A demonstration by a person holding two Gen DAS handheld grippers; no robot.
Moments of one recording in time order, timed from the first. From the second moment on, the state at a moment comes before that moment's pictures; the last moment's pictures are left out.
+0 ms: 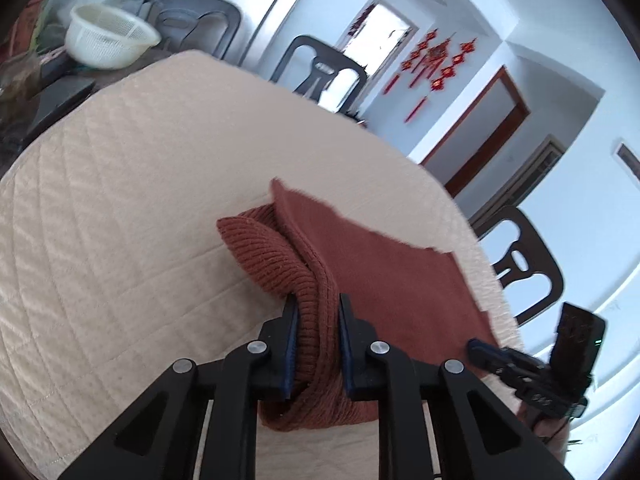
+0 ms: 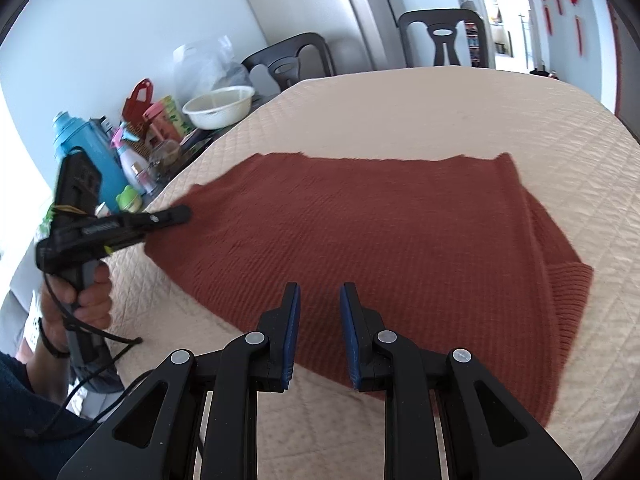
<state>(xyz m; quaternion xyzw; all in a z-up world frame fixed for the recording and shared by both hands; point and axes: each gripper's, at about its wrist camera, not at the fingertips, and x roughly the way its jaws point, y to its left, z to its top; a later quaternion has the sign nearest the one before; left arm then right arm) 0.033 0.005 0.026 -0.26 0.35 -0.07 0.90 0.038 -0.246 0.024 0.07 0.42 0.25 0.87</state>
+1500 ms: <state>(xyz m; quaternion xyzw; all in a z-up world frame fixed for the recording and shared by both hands) 0.057 -0.038 0.008 -0.19 0.38 -0.16 0.89 0.109 -0.222 0.001 0.26 0.48 0.30 0.78</state>
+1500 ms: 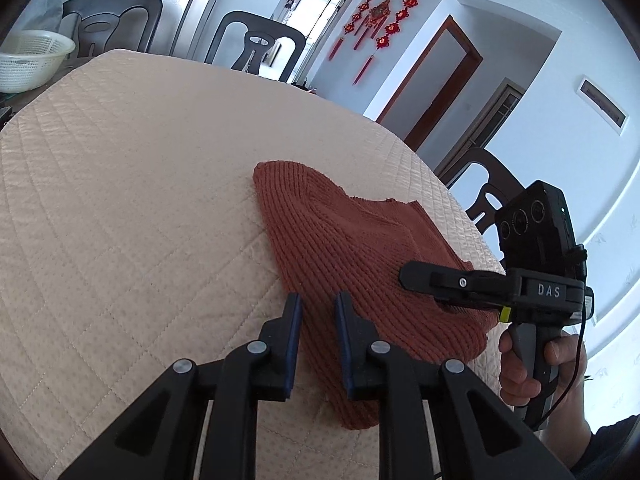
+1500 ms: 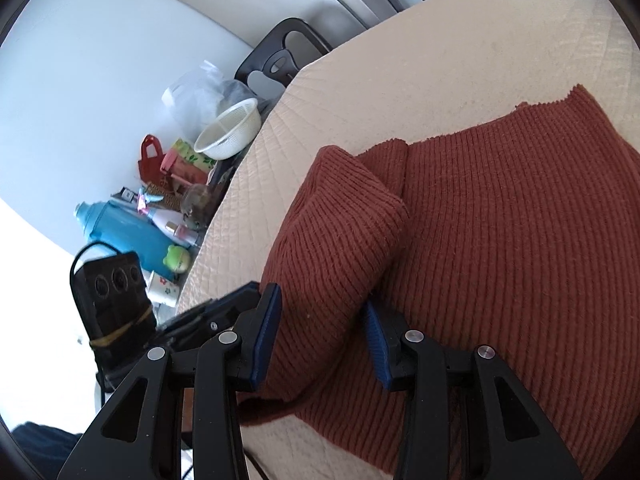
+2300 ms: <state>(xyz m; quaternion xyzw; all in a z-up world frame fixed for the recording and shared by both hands) 0.079 -0.092 0.033 -0.14 0.37 -0.22 0.89 0.080 -0.335 0.042 0.27 0.41 0.23 0.84</state>
